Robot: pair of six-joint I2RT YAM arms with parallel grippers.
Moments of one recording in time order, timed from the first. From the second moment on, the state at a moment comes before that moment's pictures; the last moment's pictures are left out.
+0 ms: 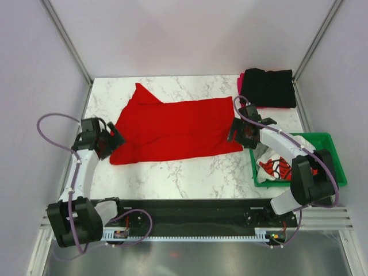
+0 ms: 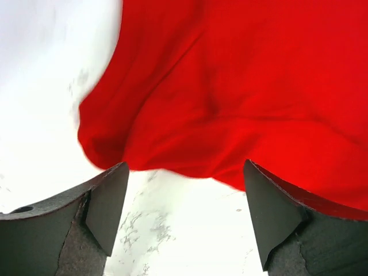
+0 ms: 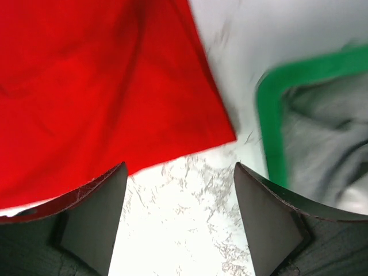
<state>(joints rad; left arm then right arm) 0.15 1.12 0.87 -0.62 0.08 -0.47 0.29 1.51 1.03 -0.59 0.10 0.61</state>
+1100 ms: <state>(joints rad) 0.22 1.16 0.46 -0.26 -0.05 -0.84 0.31 1.63 0.90 -0.40 0.22 0.77</state>
